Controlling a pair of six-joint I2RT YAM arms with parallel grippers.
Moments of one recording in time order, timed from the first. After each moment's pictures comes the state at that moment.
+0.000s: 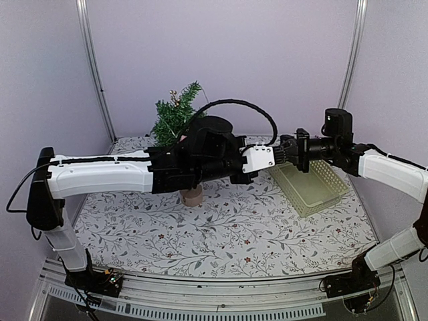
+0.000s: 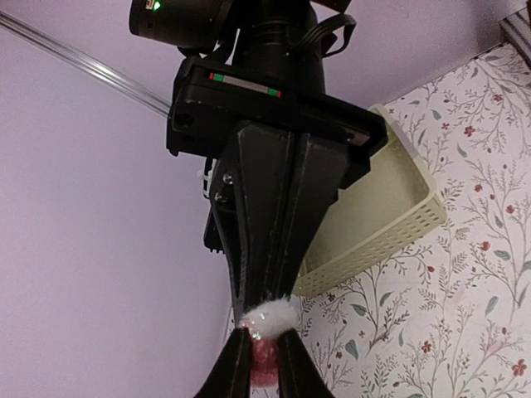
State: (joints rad) left arm -1.17 1.77 1.51 0.00 -0.20 0.84; right arm 0.41 1.36 0.99 0.11 -1.16 1.67
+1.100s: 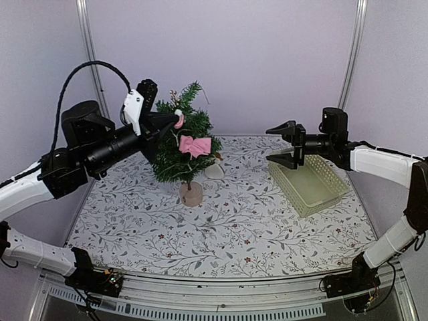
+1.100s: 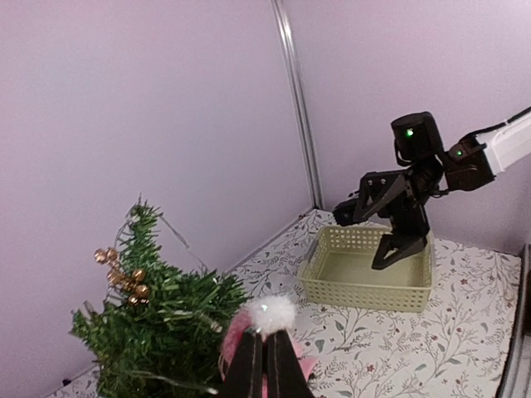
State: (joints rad) left arm -0.98 1.09 1.10 0.00 -0.17 0.22; right arm 0.34 1.50 1.03 0.24 -1.13 1.64
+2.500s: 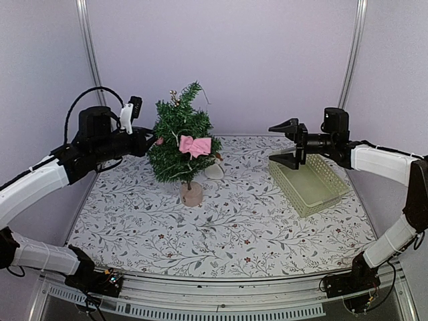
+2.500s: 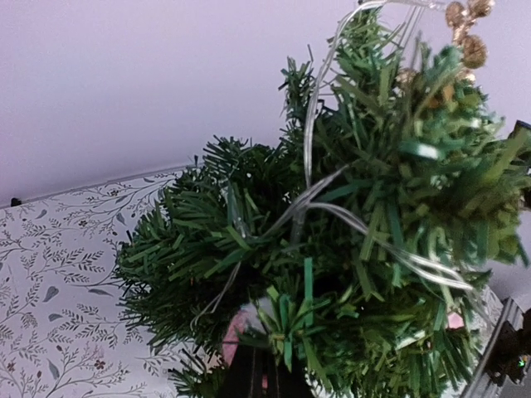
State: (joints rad) left arm -0.52 1.14 1.00 -0.13 0.12 -0.25; right arm 0.30 1.51 1.04 0.22 -1.13 1.56
